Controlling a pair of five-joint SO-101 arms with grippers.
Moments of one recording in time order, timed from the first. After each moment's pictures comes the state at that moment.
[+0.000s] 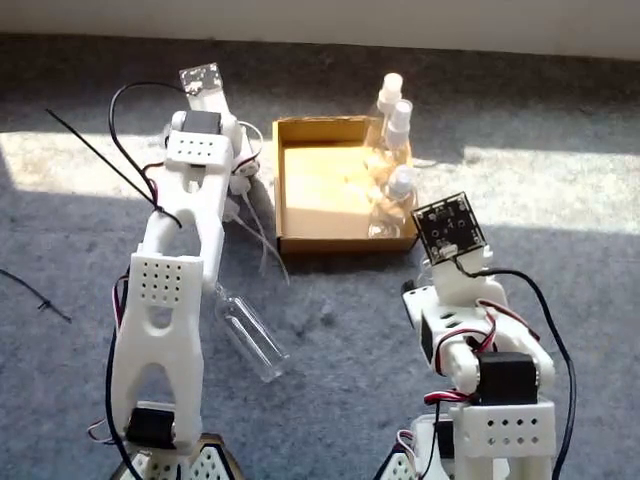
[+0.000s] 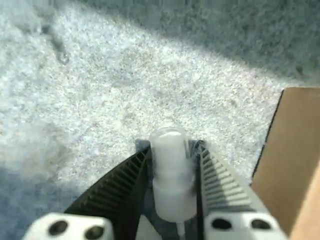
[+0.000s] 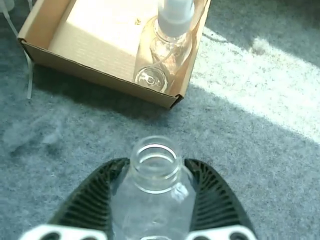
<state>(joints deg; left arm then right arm) -1.3 62.5 -59.6 78.0 27.7 -7.8 -70.5 53.7 69.1 21.9</state>
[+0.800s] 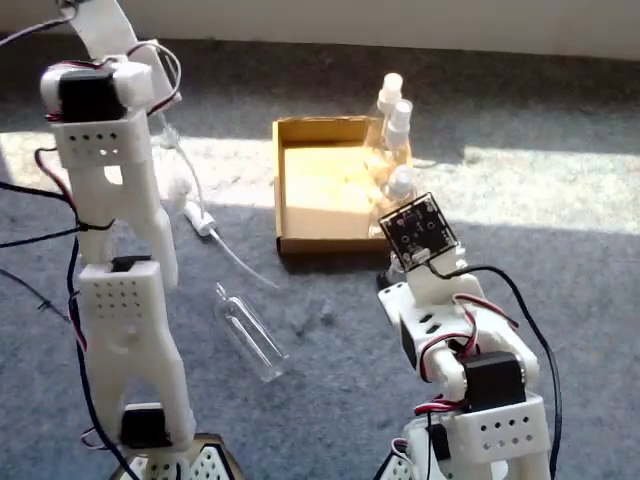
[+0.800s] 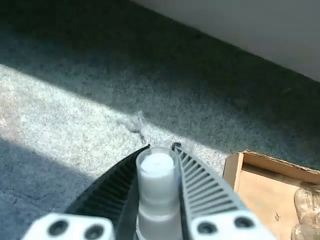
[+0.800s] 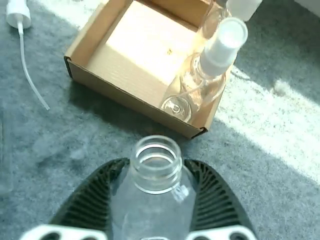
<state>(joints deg) -10.2 45.6 -92.9 100.2 22.1 -16.8 -70.5 53.7 63.4 21.9</state>
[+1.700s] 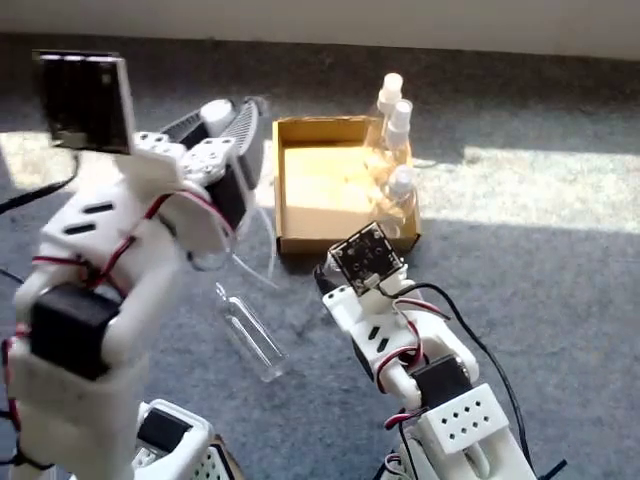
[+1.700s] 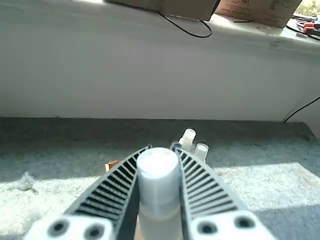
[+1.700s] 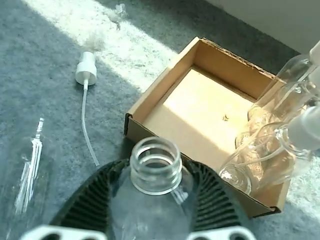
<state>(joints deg) 16.3 -42.8 1.5 64.0 19.8 -31.2 -70.7 74.6 31.7 14.2</state>
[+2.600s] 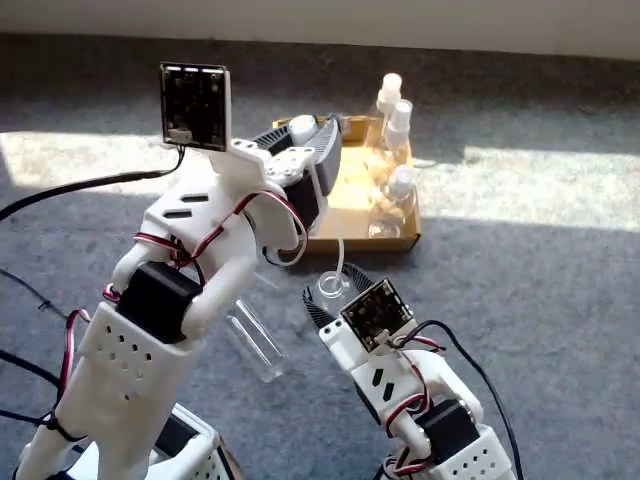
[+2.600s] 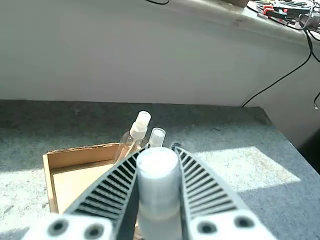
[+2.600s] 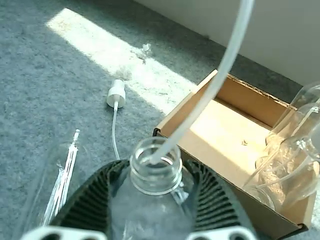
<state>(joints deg) 25.4 -42.9 19.4 43.7 26.3 -36.8 -102.5 90.2 37.6 13.1</state>
